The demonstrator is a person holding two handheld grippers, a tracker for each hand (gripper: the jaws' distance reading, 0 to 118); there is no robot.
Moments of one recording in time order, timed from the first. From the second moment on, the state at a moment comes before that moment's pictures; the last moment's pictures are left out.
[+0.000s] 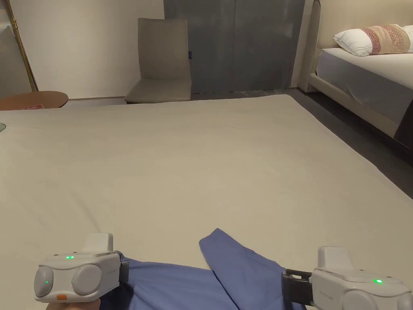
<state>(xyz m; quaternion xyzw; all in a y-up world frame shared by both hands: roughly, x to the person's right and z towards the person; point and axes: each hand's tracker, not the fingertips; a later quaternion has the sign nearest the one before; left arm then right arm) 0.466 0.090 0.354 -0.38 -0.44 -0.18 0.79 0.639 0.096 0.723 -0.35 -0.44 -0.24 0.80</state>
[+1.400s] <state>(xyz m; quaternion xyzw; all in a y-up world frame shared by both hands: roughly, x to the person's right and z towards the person) 0.180 0.390 0.414 -0.08 -0.38 0.09 0.92 0.478 0.390 0.849 0.07 -0.50 -0.03 0.86</state>
